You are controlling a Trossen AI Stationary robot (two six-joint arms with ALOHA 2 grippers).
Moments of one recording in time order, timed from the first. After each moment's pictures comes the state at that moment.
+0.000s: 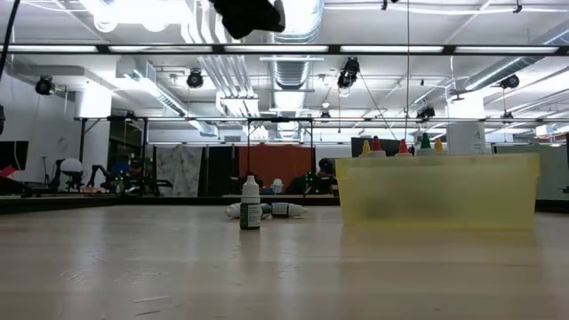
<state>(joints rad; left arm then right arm) 0.11 1.39 1.32 -0.48 0.12 0.12 0.07 1.26 1.38 -0.61 0.27 0.34</state>
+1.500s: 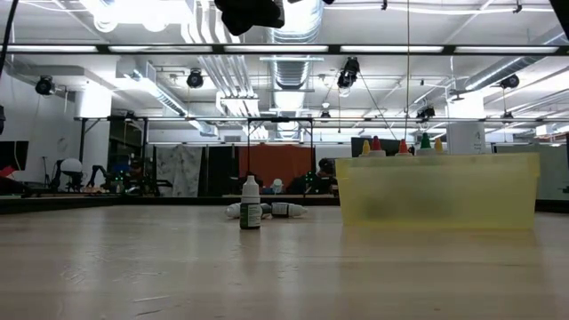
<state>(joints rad) 0.12 1.39 1.39 -0.53 0.12 0.11 -0.11 1.87 2.28 -1.23 -0.09 0.03</state>
